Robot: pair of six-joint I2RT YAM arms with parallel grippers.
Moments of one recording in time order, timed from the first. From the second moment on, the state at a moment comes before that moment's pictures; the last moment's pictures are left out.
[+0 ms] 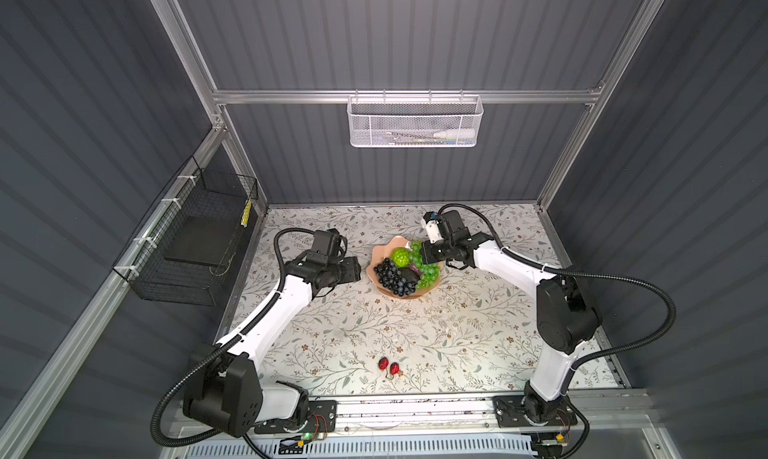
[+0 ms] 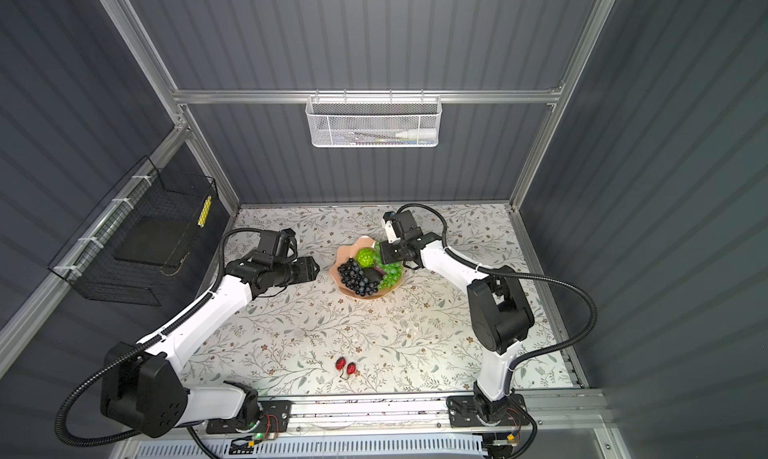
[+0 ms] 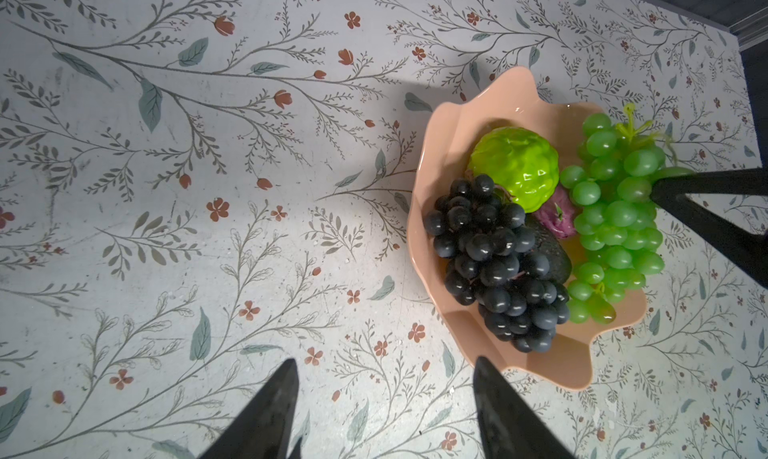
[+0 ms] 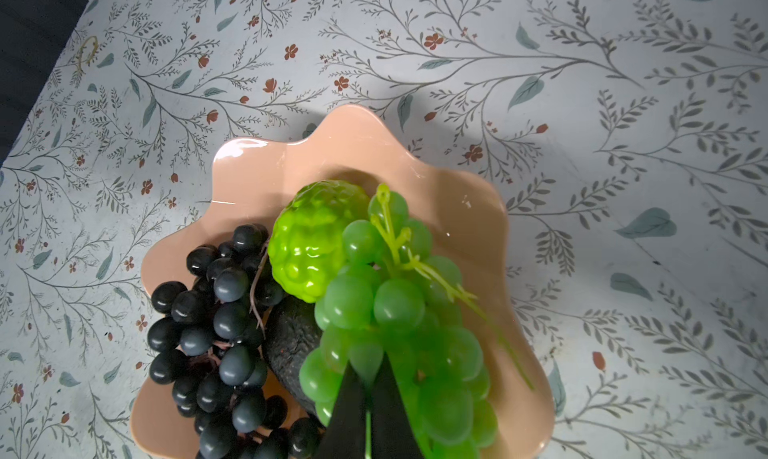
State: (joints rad) left arm -0.37 1.34 1.05 -0.59 0.06 -0.42; right arm 0.51 1.84 1.39 -0.38 -0.15 0.21
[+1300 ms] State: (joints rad) left arm -0.37 1.37 0.99 -0.67 0.25 -0.43; right arm 0.49 1.74 1.35 -0.42 -0.05 0.14
